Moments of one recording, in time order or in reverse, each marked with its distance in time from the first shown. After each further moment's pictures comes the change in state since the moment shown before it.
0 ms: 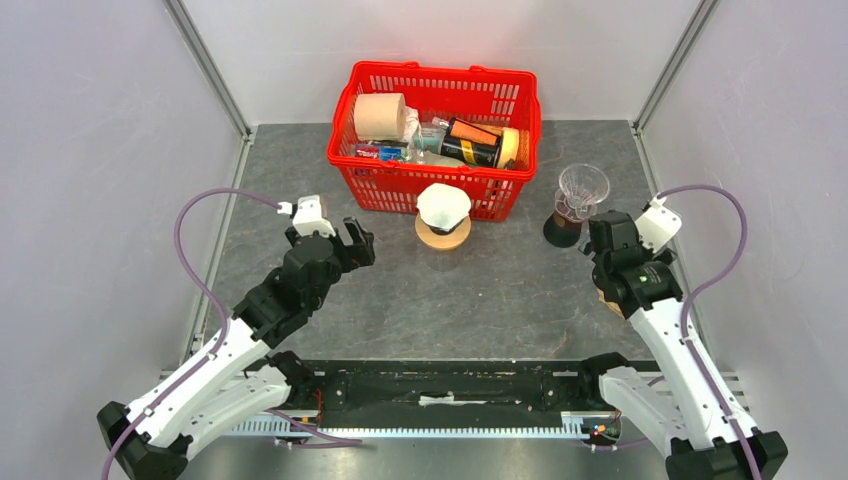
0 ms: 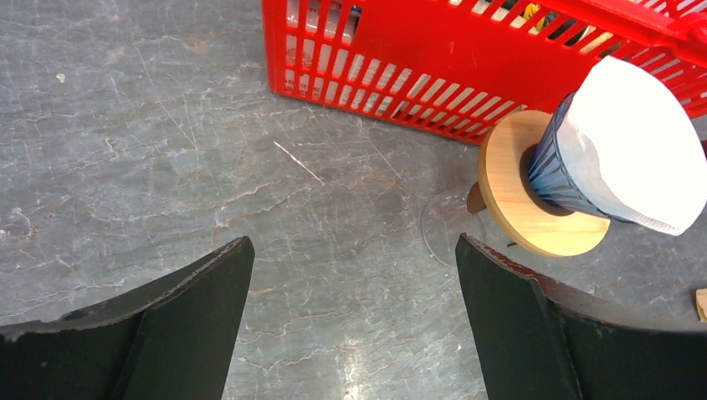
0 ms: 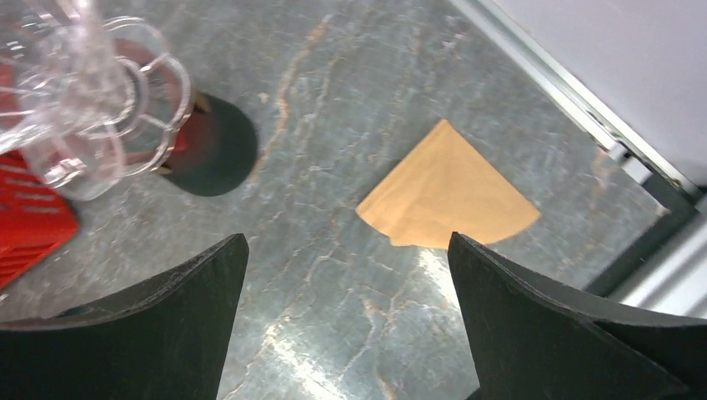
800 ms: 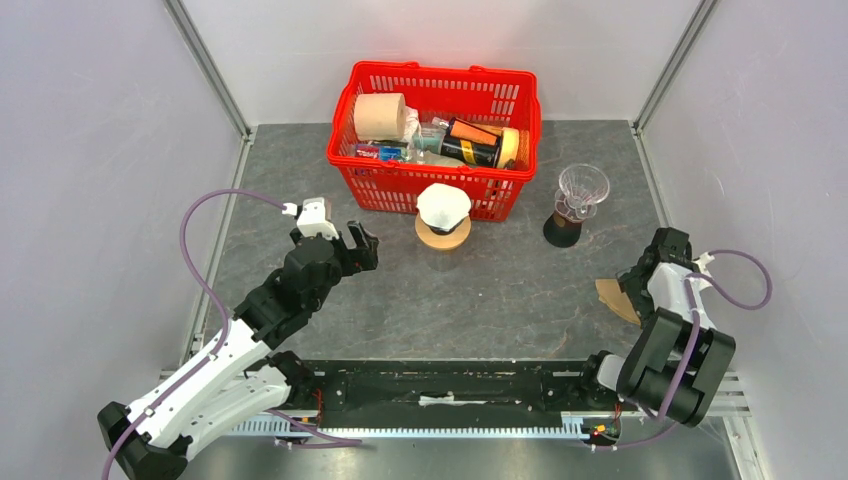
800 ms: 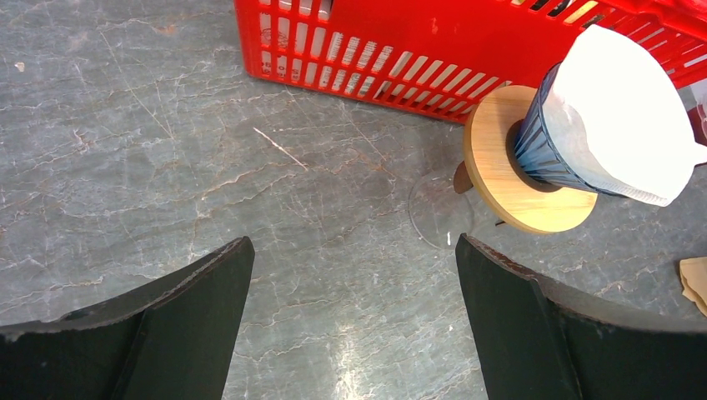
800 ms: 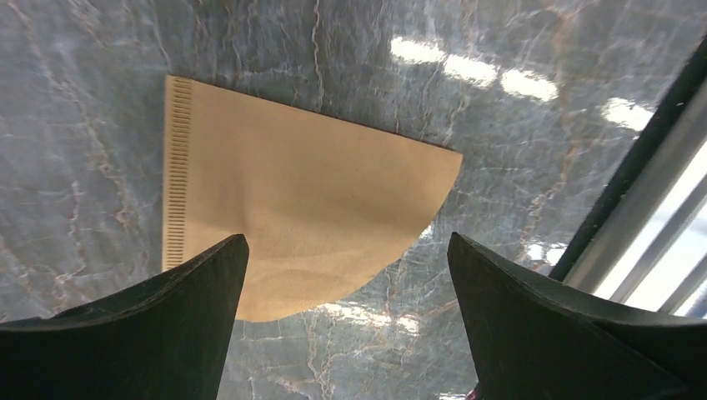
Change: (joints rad) left arm 0.000 -0.007 -0.021 0.001 0.068 0.000; right arm -0.738 0.393 -0.169 0.131 -0.401 0.029
